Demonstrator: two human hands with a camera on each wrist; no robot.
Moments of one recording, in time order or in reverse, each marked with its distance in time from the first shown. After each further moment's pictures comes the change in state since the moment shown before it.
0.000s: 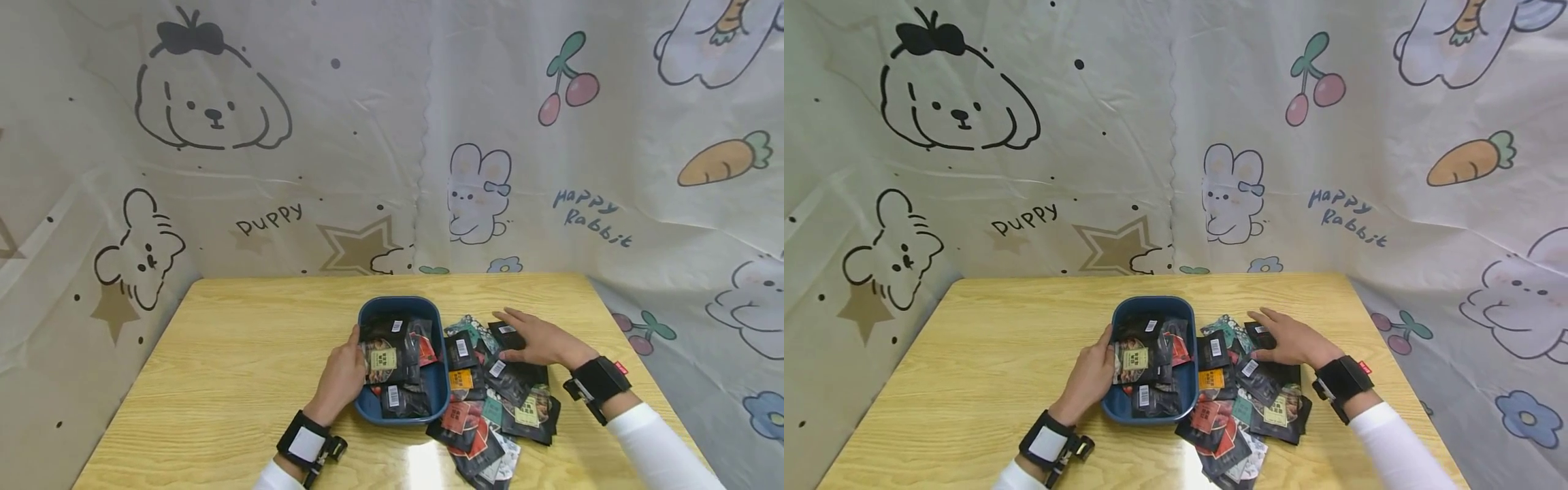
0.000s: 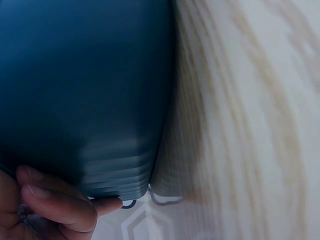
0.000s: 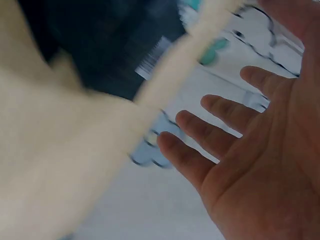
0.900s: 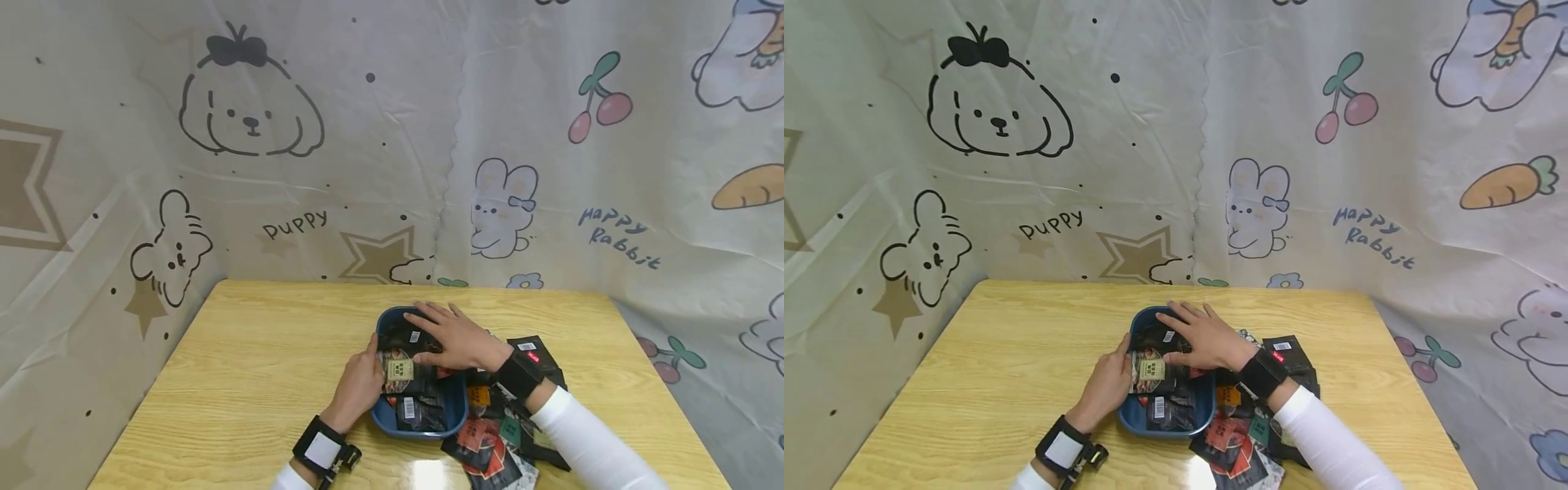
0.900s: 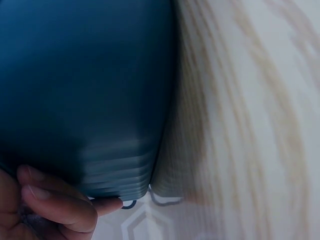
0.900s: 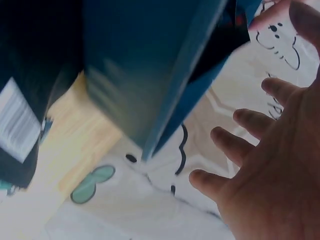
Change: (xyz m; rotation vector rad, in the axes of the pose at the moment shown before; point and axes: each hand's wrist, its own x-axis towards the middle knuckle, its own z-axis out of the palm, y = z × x) left_hand -0.002 -0.003 -0.003 0.018 0.029 0.051; right_hand 0.098 -0.143 0.009 -0.124 0.070 -0.397
